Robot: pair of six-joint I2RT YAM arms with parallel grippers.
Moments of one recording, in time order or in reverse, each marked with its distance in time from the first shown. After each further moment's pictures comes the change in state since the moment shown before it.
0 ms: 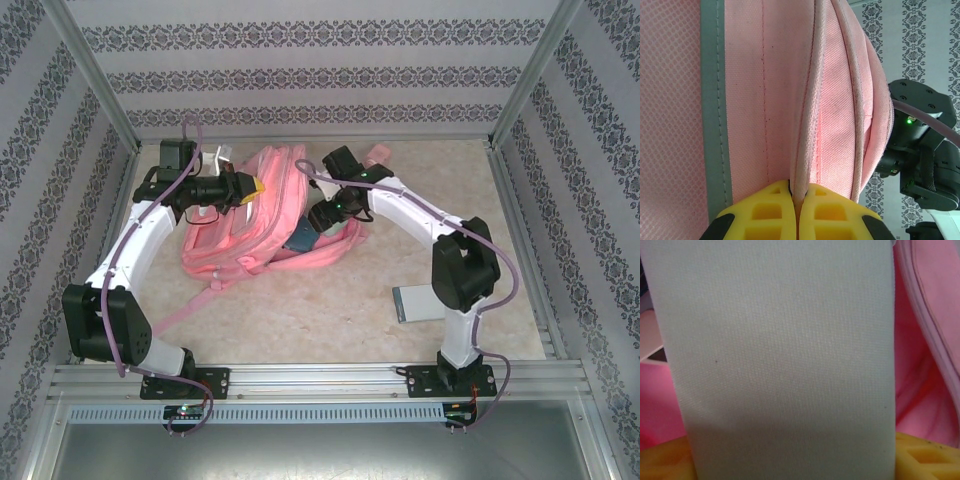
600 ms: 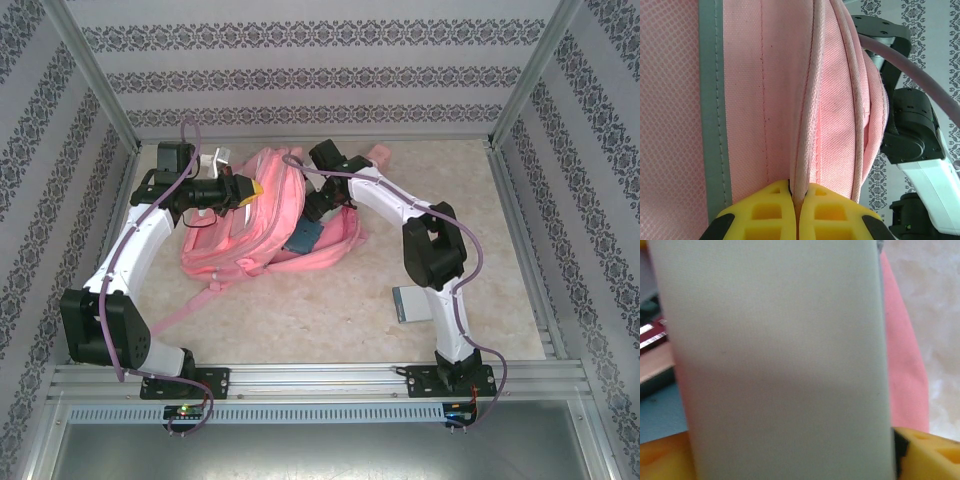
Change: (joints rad) left arm 0.006 -0.023 -0.015 -0.019 0.007 0.040; right arm -0.015 0.261 0.244 -0.003 0.132 -0.106
